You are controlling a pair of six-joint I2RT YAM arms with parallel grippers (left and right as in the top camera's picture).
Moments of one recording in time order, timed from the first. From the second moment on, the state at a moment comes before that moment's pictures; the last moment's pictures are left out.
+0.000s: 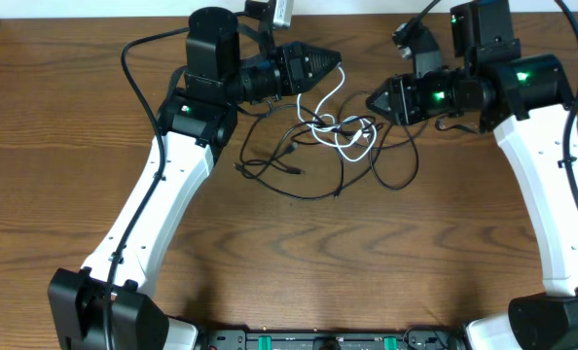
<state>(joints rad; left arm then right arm) -0.30 1.60 1.41 -0.08 0.87 -0.77 0.24 1.65 1.77 -1.12 -0.55 0.01</state>
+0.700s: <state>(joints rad) -0.29 1.60 1.41 0.11 0.88 -1.07 0.35 1.76 1.77 -0.95 -0.64 0.01</state>
